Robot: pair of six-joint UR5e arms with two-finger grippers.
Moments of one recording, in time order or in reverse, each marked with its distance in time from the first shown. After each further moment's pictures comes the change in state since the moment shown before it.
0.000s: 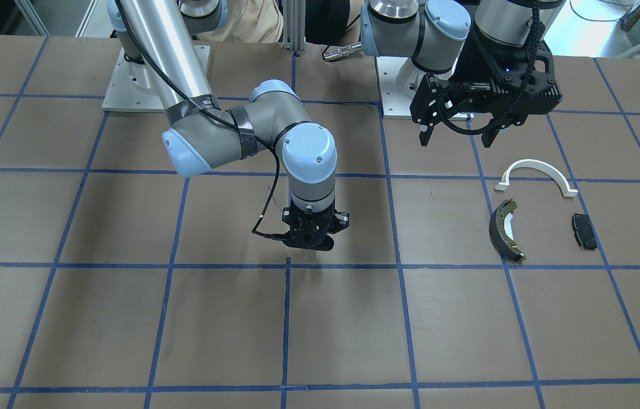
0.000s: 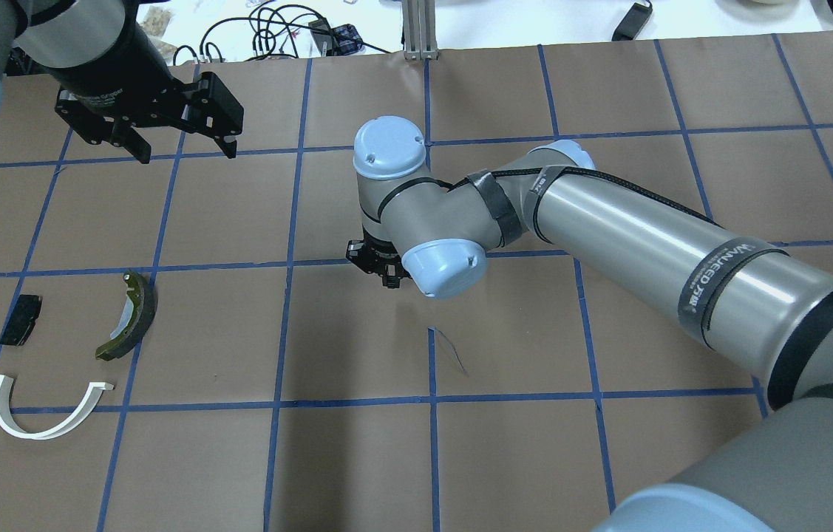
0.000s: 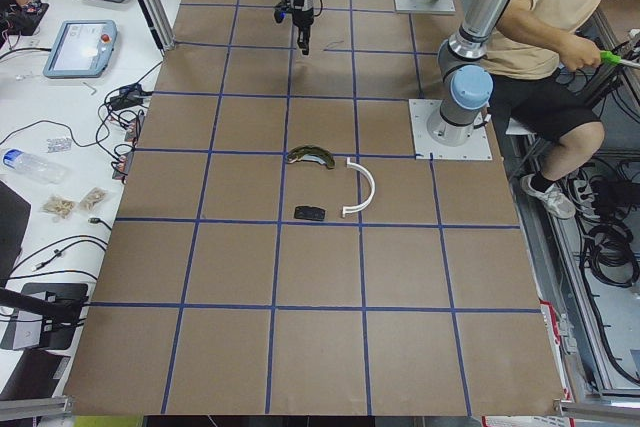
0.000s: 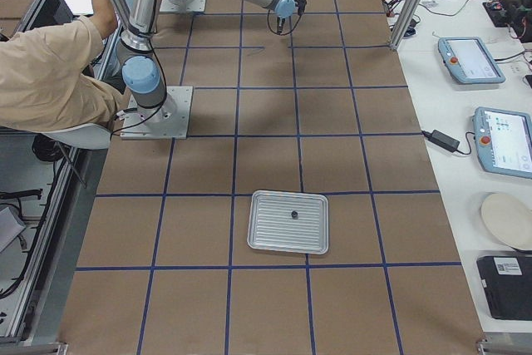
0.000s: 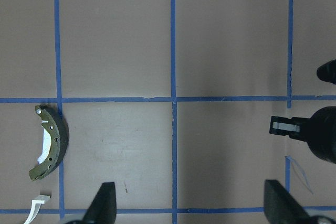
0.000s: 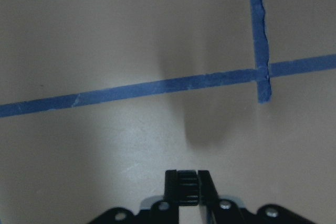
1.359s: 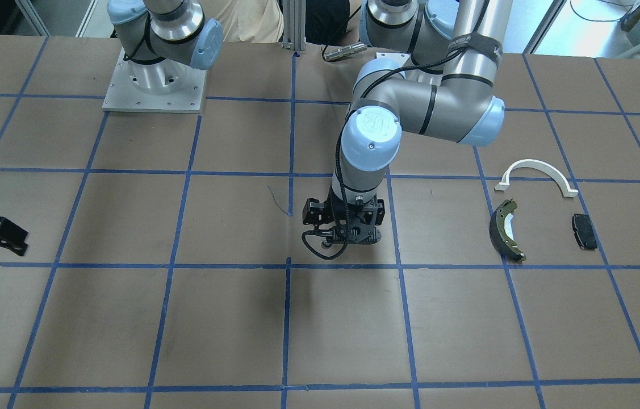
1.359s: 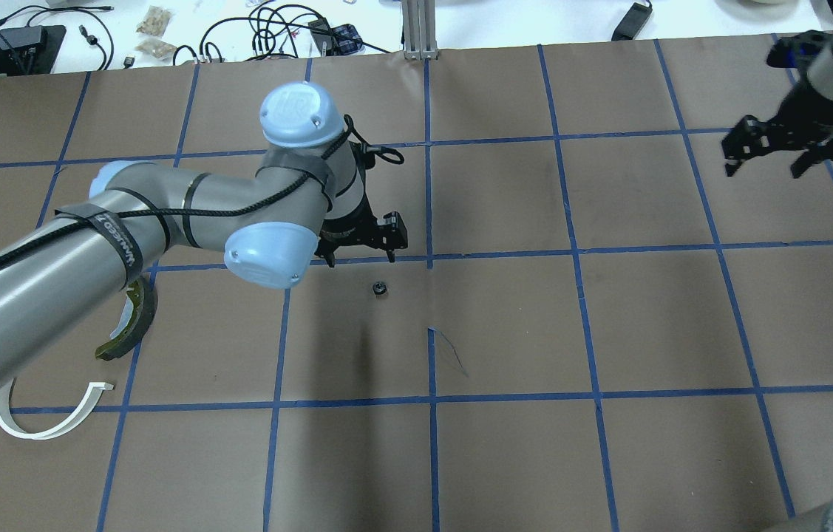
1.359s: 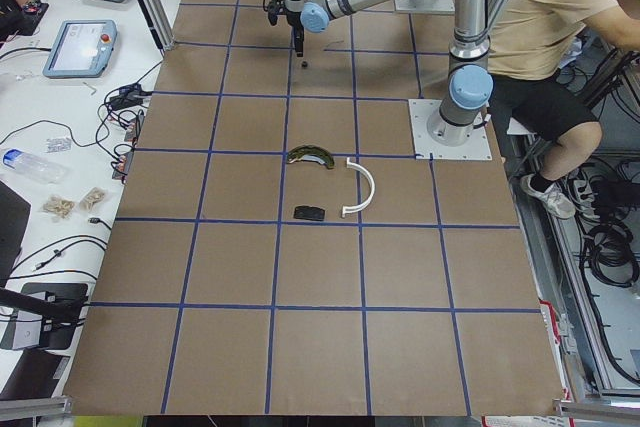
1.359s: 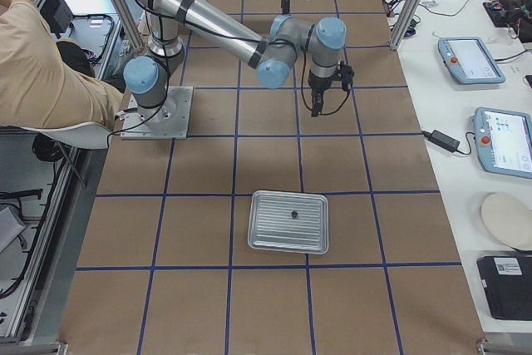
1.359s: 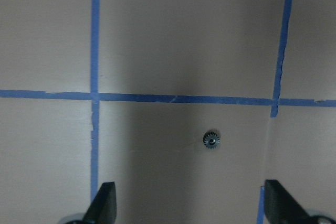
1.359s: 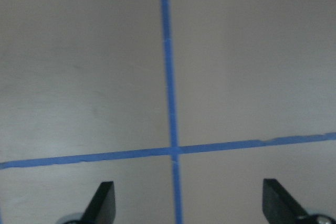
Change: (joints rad) left arm -0.245 -0.366 -0.316 0.542 -0.042 -0.251; right arm -0.955 -0.228 0.020 0.208 -0.096 -1.016
